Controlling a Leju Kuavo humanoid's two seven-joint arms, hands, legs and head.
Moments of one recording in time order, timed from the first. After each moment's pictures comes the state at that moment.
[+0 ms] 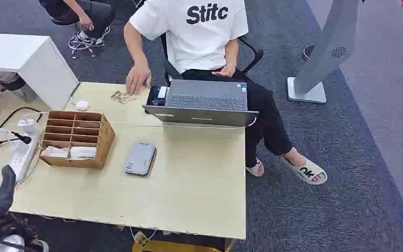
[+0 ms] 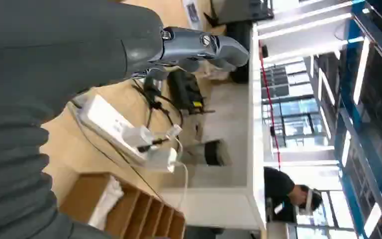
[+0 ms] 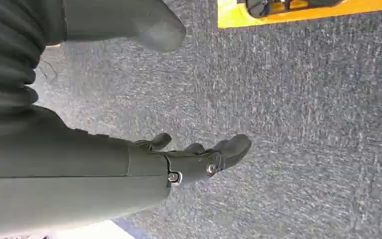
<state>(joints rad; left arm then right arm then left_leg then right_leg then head) -0.01 -0.13 0.67 -1.71 -0.10 0.32 -0.49 -0.08 0.22 -1.10 -0.23 1.33 -0.27 0.01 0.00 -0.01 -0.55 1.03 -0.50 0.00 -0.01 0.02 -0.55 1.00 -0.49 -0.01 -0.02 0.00</state>
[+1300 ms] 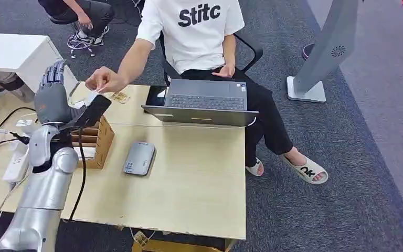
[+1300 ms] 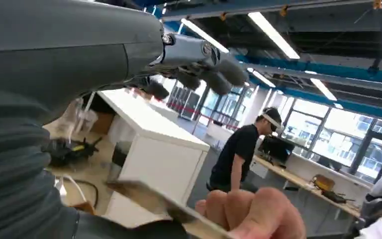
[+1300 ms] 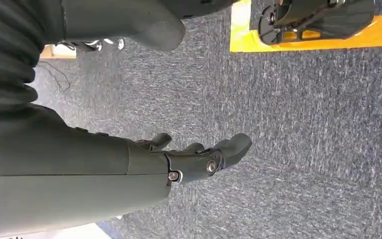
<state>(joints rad) -0.49 0.20 0.05 -1.32 -1.10 0.34 0.01 -0.09 0.22 -1.10 -0.22 1.34 -0.17 0.04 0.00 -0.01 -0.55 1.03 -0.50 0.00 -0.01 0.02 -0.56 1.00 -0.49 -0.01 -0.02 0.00</state>
